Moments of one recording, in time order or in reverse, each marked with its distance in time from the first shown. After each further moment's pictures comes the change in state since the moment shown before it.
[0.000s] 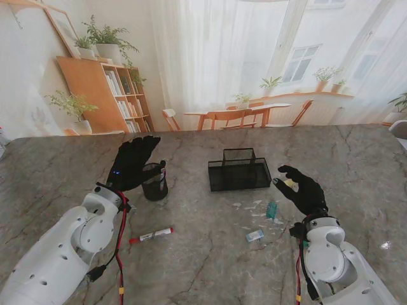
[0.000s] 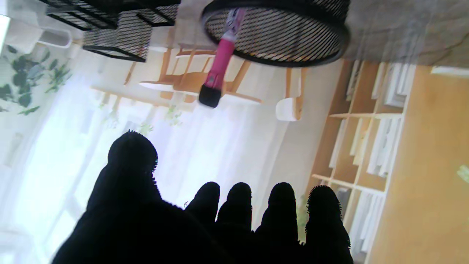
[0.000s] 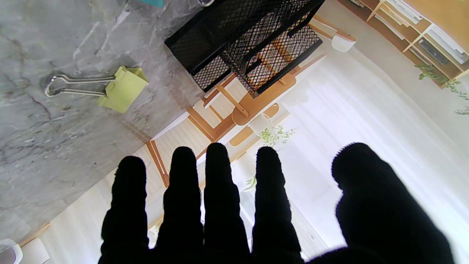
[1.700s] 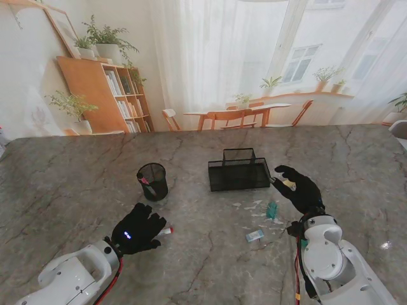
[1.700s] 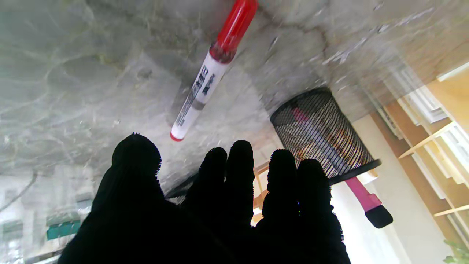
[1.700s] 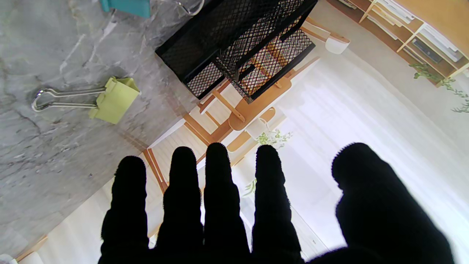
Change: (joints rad) left arm 0.361 0.127 -0.034 -0.280 0.680 -0.068 -0.203; right arm 0.019 0.000 -0.014 0.012 0.033 -0.005 0.017; left_hand 0.030 0.014 -0.017 0.000 0.214 0.033 0.218 0.338 0.198 0.014 0.535 0.581 0.109 0.043 0.458 0.398 0.050 -0.074 0.613 0.127; right_hand 0.000 0.000 0.000 0.000 0.014 0.001 0.007 0.000 0.000 0.000 0.000 0.000 0.000 0.000 0.000 0.000 0.000 0.000 0.000 0.000
